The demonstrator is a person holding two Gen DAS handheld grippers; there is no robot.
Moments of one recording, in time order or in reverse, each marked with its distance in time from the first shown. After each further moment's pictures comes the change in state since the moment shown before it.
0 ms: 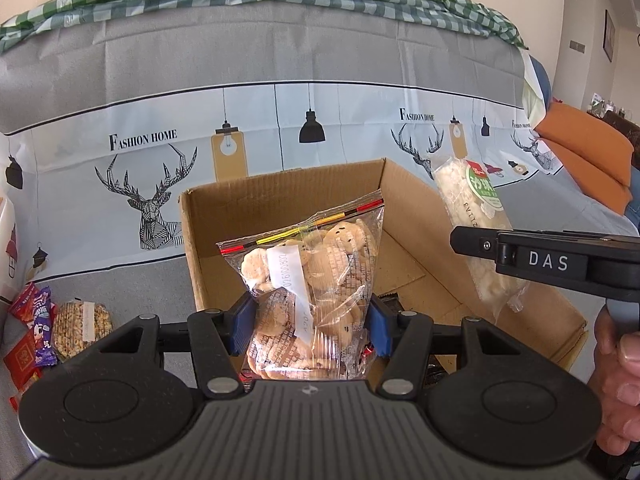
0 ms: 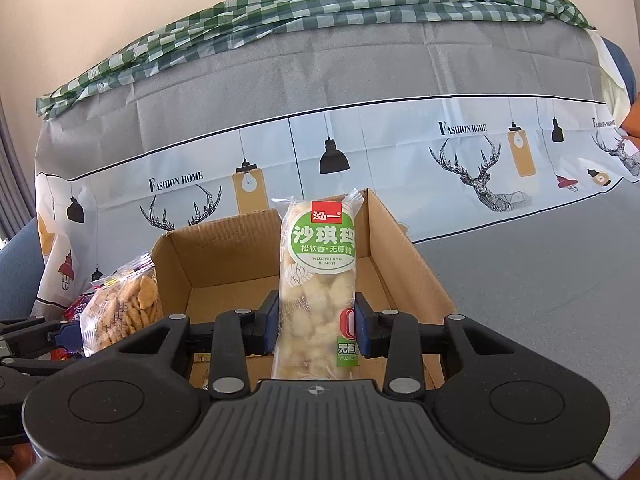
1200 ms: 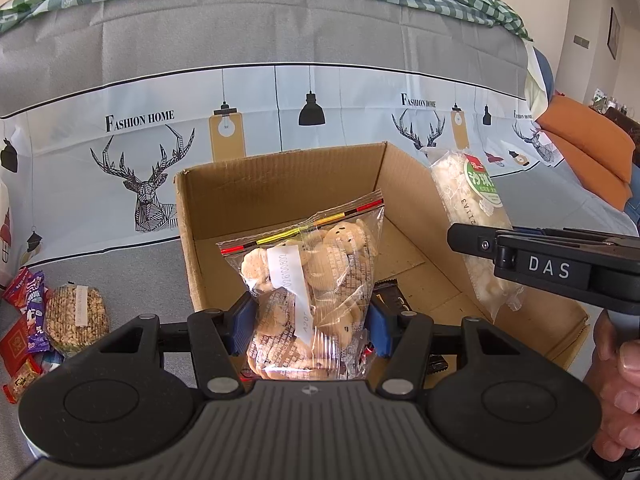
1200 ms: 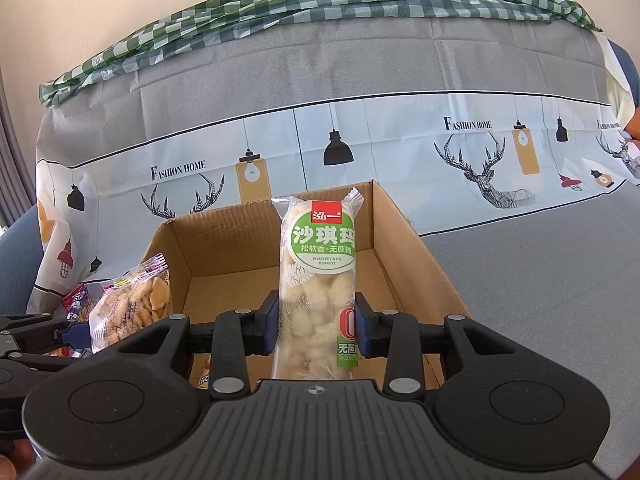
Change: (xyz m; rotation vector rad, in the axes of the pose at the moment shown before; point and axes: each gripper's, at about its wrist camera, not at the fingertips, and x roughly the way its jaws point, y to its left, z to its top) left arm 0.007 0.000 -0.001 -0.016 0.044 -0.005; right arm 0.004 0.002 -0.001 -0.026 0.020 0.002
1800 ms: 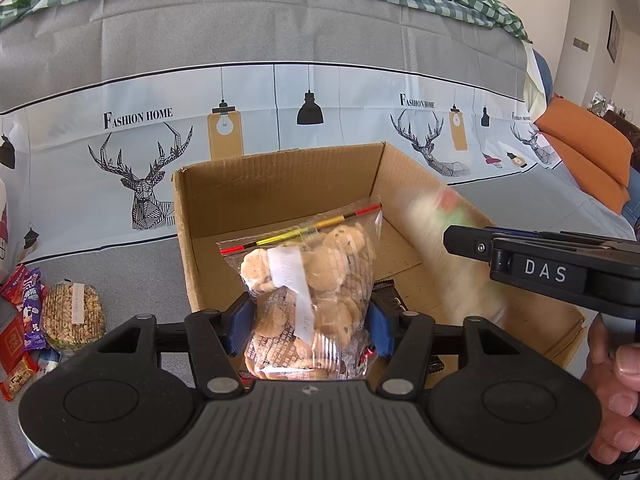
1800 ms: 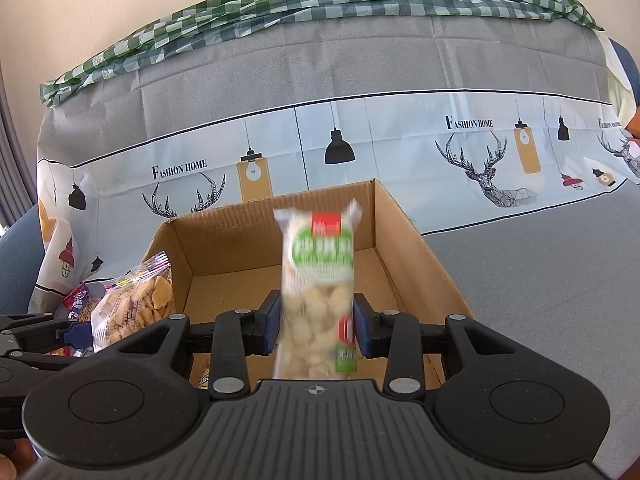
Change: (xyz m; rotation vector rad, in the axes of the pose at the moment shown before) left arm 0.000 -0.001 -0.001 -0.012 0.001 -0.013; right arm 0.000 0.001 0.001 0.001 0.002 -0.002
